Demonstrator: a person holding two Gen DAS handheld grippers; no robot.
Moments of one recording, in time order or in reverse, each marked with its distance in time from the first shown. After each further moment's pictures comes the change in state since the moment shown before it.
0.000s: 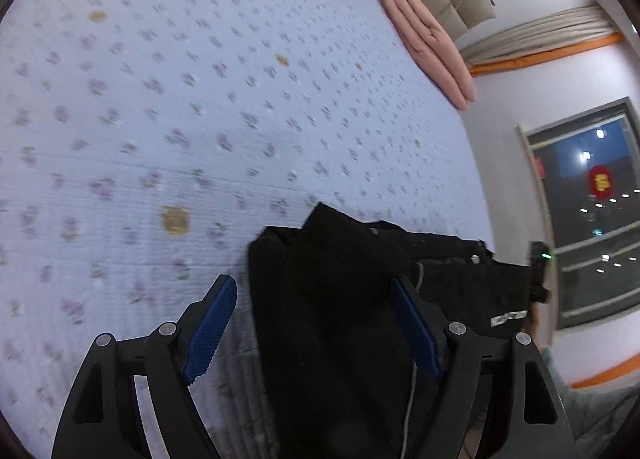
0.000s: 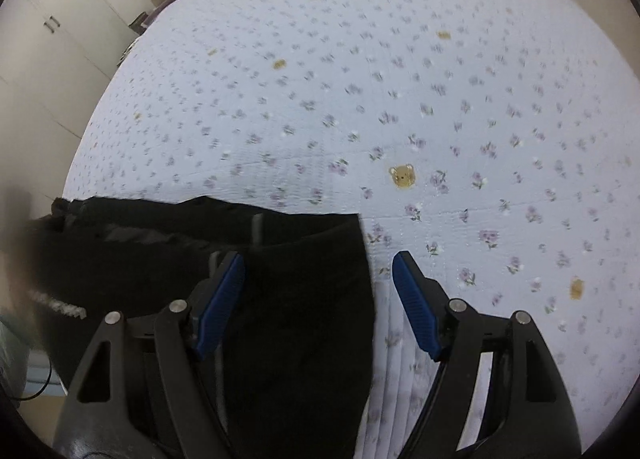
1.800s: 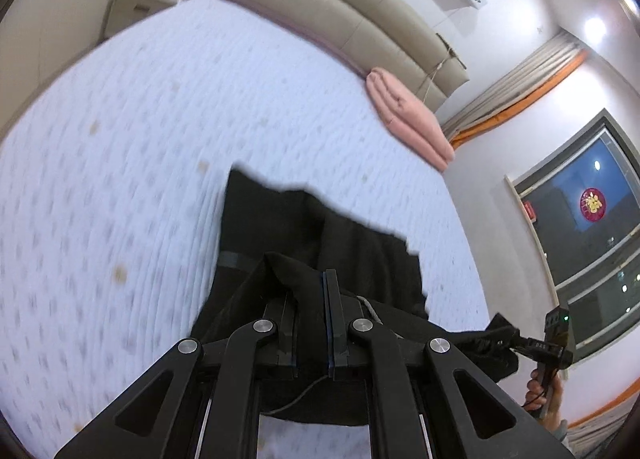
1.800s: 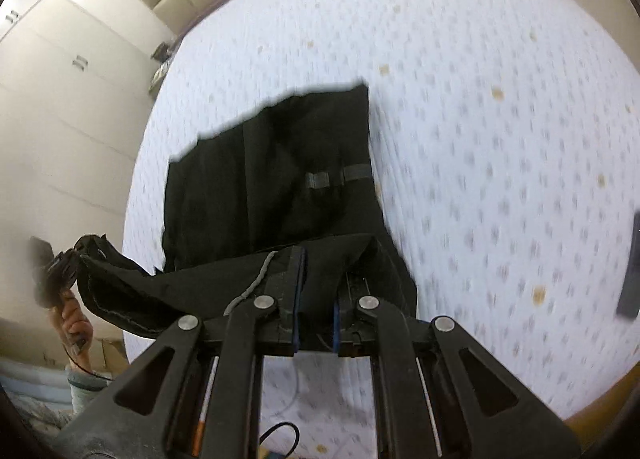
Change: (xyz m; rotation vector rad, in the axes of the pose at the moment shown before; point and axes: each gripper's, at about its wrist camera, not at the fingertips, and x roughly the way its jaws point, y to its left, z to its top) left arm -0.174 -0.152 -0.205 0.010 -0.390 0.123; right arm -0.214 0.042 -0.184 0.148 -0.068 0.112
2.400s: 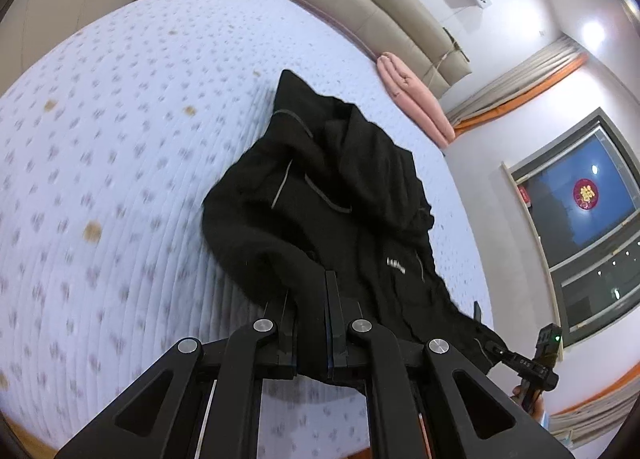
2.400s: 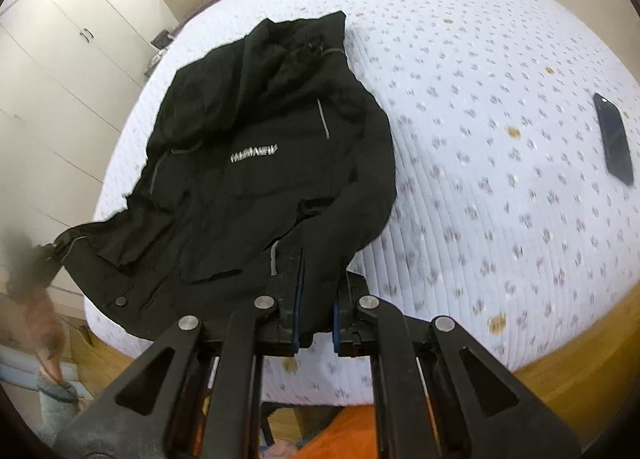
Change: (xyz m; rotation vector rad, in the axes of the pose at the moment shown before) left arm -0.094 0.057 -0.224 -0.071 0.024 -0.014; right arm -0.013 -0.015 -0.235 -0.052 -0.065 -0.074
